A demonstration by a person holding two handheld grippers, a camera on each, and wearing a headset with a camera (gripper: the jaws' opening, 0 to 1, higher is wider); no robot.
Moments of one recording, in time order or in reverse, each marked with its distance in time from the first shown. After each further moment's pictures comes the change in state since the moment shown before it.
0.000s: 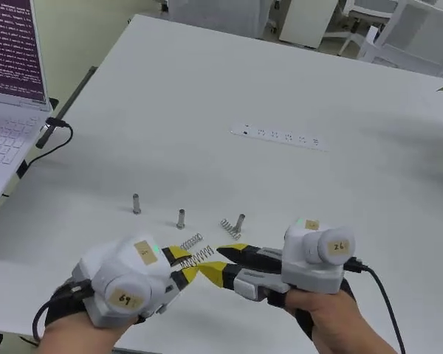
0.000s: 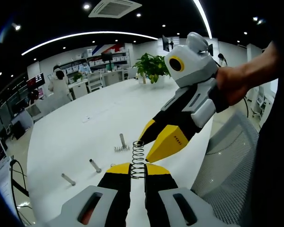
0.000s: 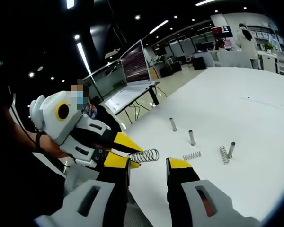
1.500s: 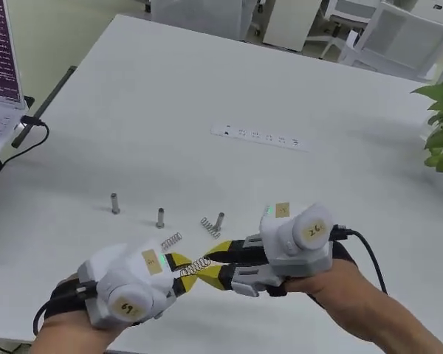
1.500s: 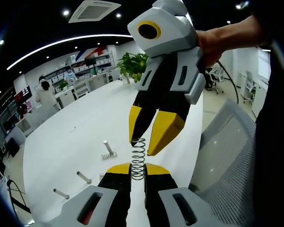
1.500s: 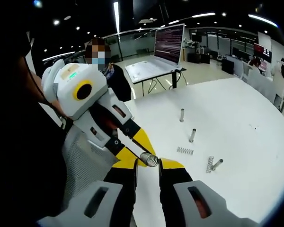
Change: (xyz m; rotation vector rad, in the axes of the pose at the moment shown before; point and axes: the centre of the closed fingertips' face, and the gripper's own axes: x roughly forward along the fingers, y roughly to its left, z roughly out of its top) left arm 0.020 -0.030 0.007 0.123 -0.005 -0.091; right arm -0.032 0.005 -0.008 -0.436 0.301 0.043
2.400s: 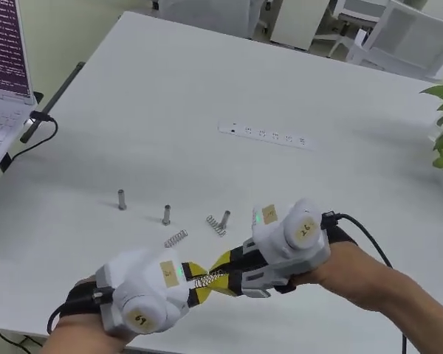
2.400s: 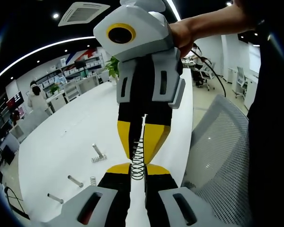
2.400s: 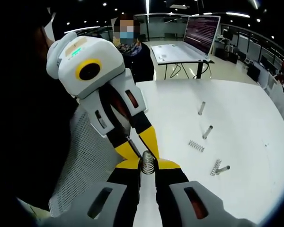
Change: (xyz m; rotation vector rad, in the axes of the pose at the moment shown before) left arm 0.005 -0.020 -0.001 0.038 -0.001 -0.074; right arm 0.008 0.014 -0.022 -0.188 0.173 0.149
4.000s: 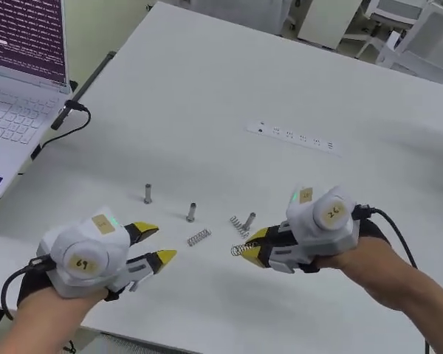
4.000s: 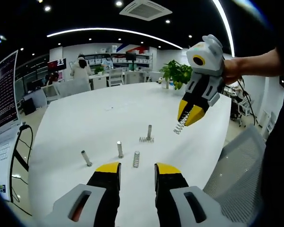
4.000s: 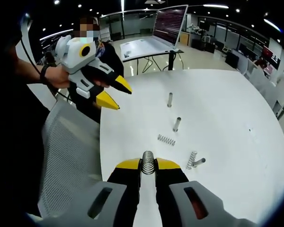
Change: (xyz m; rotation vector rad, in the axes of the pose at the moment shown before) left arm -0.069 0.102 -0.067 -0.383 -0.045 0.298; right arm -0.005 -0.071 -0.005 0.125 0.031 -0.185
